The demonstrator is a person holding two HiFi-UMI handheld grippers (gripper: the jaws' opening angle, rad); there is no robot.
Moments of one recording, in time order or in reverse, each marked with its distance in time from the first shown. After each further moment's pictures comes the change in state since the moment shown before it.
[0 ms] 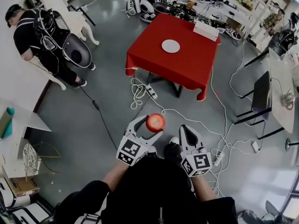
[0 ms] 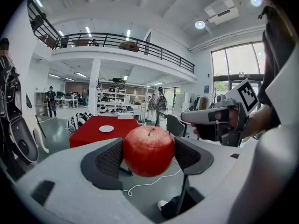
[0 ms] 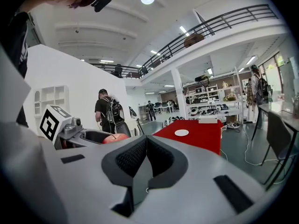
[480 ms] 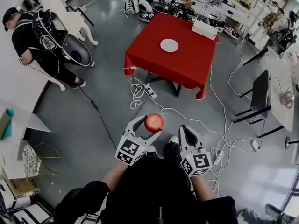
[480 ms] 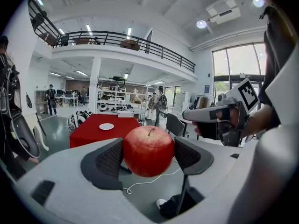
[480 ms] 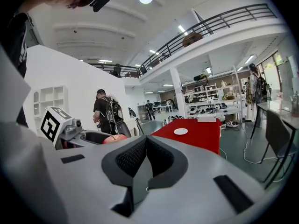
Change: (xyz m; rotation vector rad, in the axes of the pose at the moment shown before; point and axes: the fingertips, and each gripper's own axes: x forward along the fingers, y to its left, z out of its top) left arm -0.001 0.004 -0.011 -0.011 0.018 -0.003; right arm 0.000 0.000 -0.006 0.009 0.011 -0.008
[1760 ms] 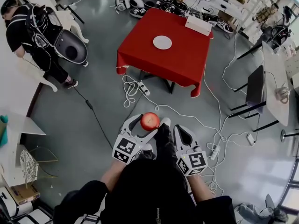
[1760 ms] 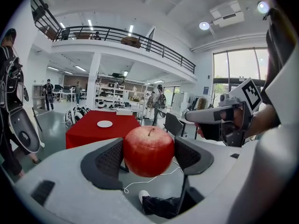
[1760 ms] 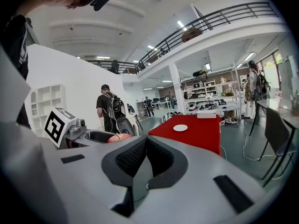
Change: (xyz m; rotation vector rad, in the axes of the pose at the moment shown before) left arm 0.019 0.022 -0.004 -0.041 0.019 -0.039; right arm 0.022 0.000 -0.003 0.016 0.051 -0.015
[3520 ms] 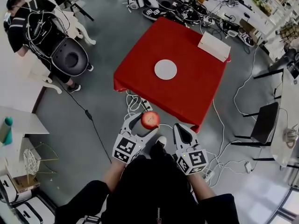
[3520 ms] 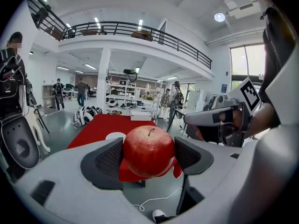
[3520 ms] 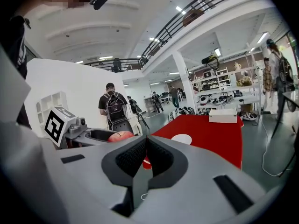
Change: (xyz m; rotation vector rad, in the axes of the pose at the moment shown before) left arm 0.228 0.175 0.110 -0.049 0.045 0.143; right arm 0.242 -0.193 0.097 0.038 0.077 0.169
